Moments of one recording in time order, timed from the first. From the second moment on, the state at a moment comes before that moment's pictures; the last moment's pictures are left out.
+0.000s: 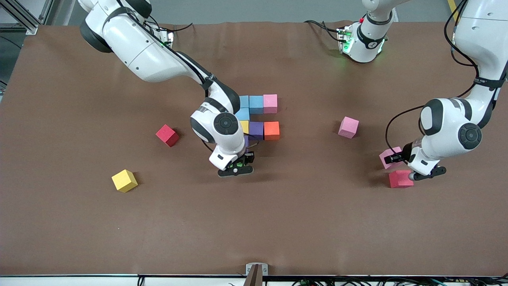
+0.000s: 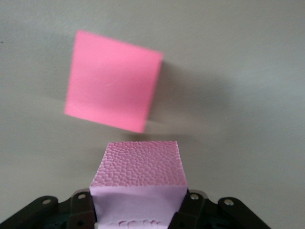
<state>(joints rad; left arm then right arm) 0.39 0.46 -0.38 -1.99 0.10 2.34 -0.30 0.34 0.89 0.43 -1.40 -0.48 2.27 0.80</state>
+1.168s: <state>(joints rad) 0.01 0.50 -0.45 -1.77 0.10 2.24 -1.23 0.35 0.89 0.43 -1.41 -0.47 2.26 0.81</state>
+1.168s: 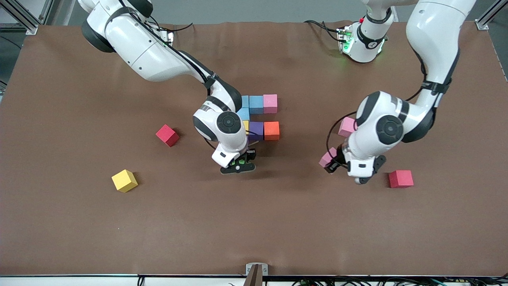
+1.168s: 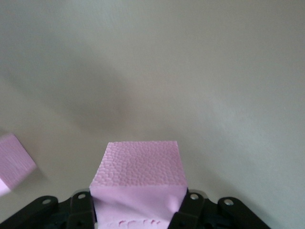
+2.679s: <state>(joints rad) -0.17 0.69 -0.45 -1.59 0.10 2.26 -1.82 0.36 0.89 0.43 -1.41 -0.45 2.26 0.82</state>
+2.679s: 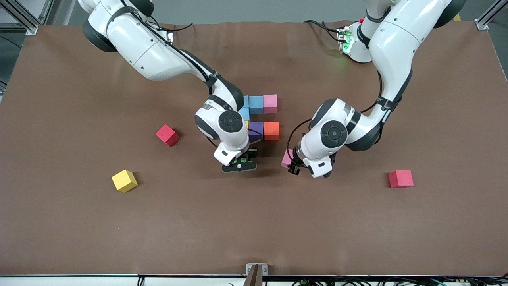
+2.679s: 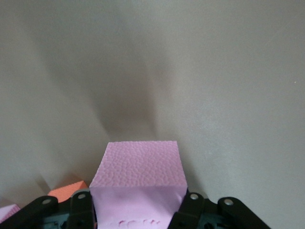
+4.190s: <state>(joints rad) -0.22 0.74 -0.44 -1.58 0.10 2.37 -1.98 0.37 0.89 0.43 -1.41 -0.45 2.26 0.81</state>
